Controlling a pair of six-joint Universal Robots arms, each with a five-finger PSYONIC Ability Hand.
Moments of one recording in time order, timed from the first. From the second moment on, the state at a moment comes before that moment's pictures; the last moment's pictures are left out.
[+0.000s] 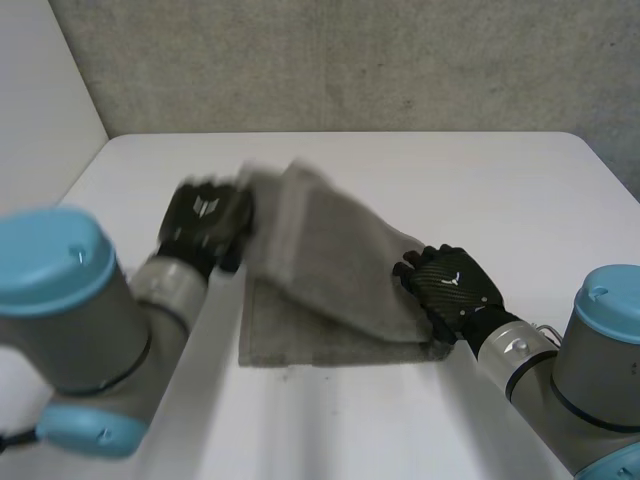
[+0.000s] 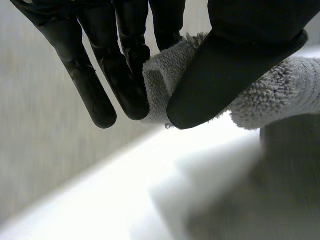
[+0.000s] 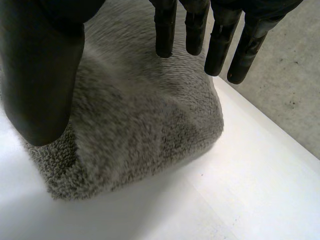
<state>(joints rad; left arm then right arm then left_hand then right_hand) 4.15 -1.85 -1.71 3.46 -1.68 3.33 1.96 -1.22 1.90 -0.39 1.30 2.72 1.18 1.22 1.21 1.22 1.01 0.31 0.30 0.30 0.31 0.10</state>
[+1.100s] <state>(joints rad) 4.22 -1.70 -1.82 3.64 -1.67 3.46 2.33 -1.13 1.59 -0.27 1.39 2.24 0.18 0.17 0.17 0.17 0.03 1.29 1.32 1.33 1.33 1.16</state>
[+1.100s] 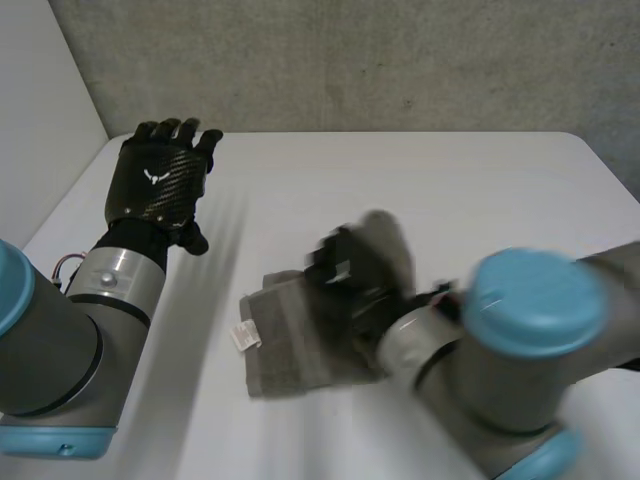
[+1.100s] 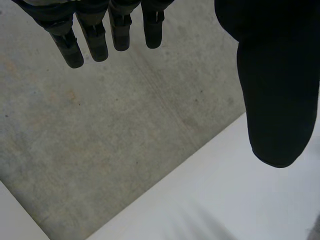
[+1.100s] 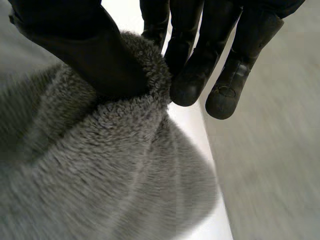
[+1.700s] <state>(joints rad) 4.09 -1.92 -1.66 3.54 -1.67 3.09 2.08 -1.22 1.66 -0.27 1.32 3.02 0.20 0.21 0.21 0.21 0.04 0.24 0.24 0.24 0.26 0.06</state>
